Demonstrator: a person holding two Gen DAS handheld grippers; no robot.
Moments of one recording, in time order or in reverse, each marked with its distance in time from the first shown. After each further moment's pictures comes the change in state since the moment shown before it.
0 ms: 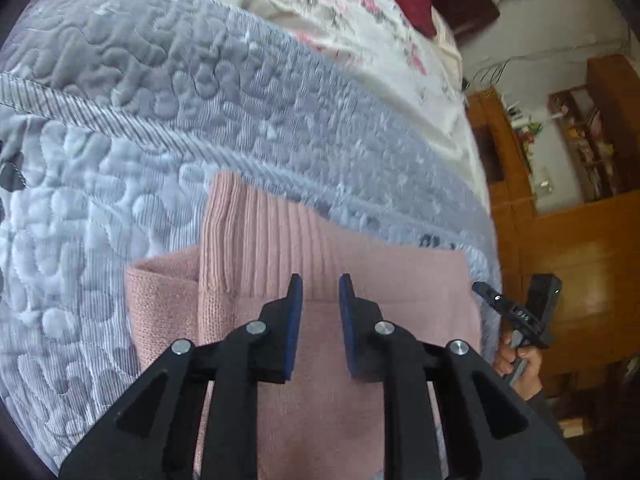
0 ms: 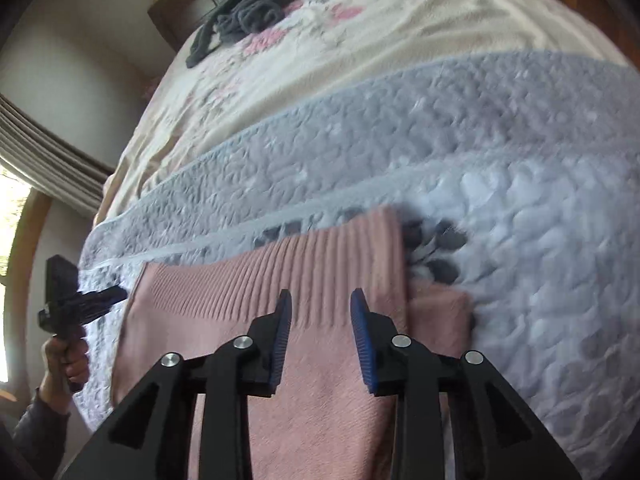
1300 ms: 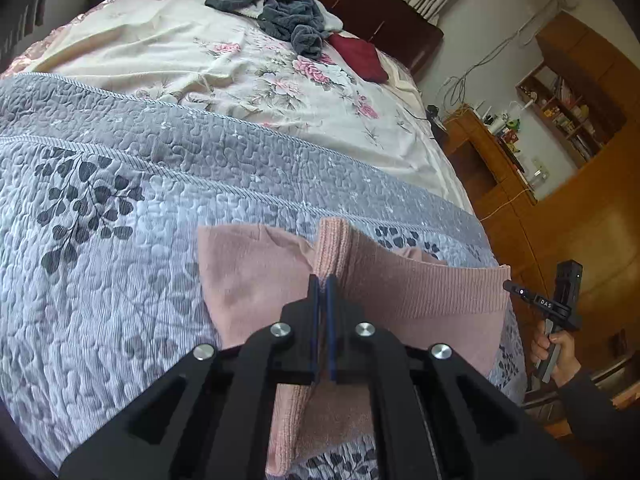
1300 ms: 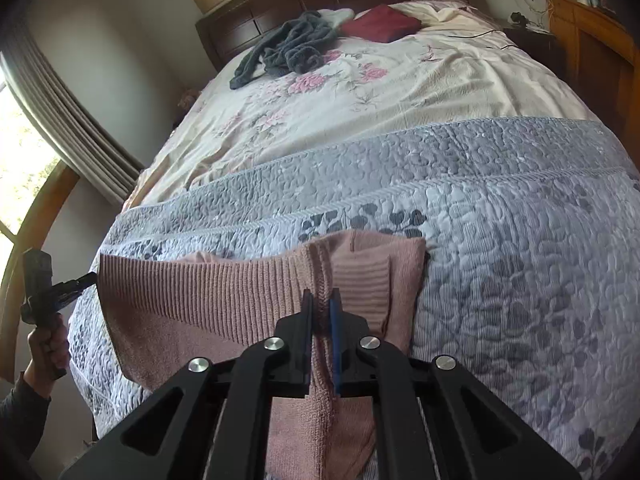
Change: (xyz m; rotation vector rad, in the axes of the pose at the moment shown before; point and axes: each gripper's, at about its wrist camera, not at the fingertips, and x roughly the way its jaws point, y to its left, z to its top) left arm -0.162 -0.074 -0.114 0.178 -0.300 0.059; right arm -0.145 0.050 -0.062 -0.136 -0.192 -0.047
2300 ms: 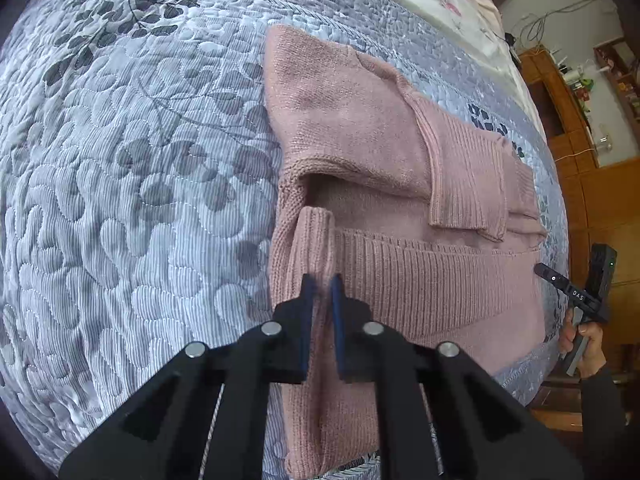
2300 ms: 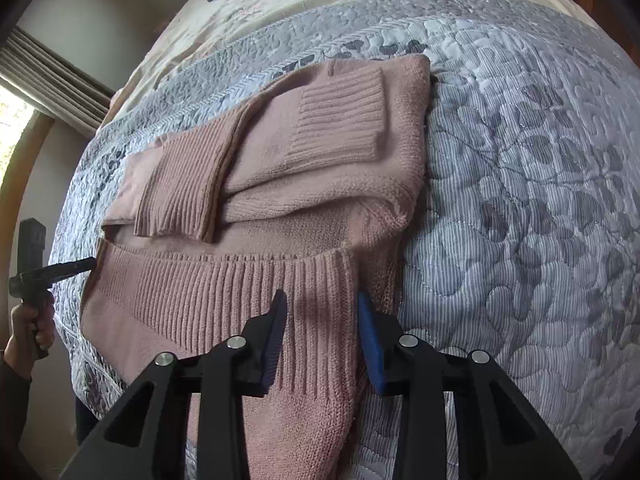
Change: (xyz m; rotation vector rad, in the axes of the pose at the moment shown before) left arm 0.057 0.048 -0.113 -0.105 0.339 0.184; right arm 0.069 -0.013 -0.115 -0.015 0.303 -0.037
